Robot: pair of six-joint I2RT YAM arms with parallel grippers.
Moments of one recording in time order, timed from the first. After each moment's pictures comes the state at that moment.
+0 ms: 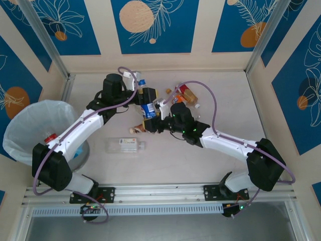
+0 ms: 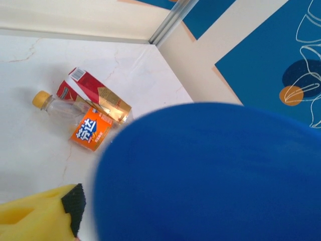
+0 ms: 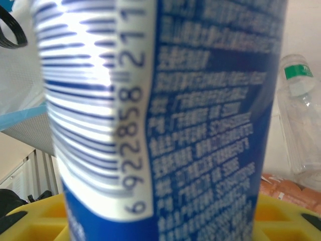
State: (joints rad) left arm -0.47 1.44 1.23 -0.17 0.52 -0.49; right arm 0.81 1.40 0.88 0.15 -0.28 0.38
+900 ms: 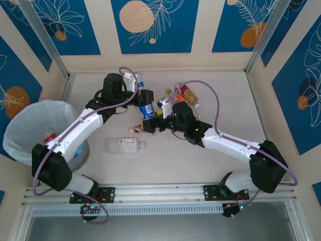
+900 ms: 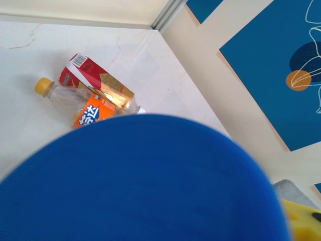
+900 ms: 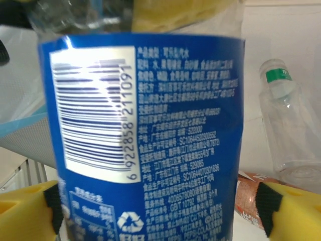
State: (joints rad) left arm -0.47 1.44 1.26 -0.26 0.53 -0.45; right arm 0.79 1.37 0.89 0.13 -0.25 0.40
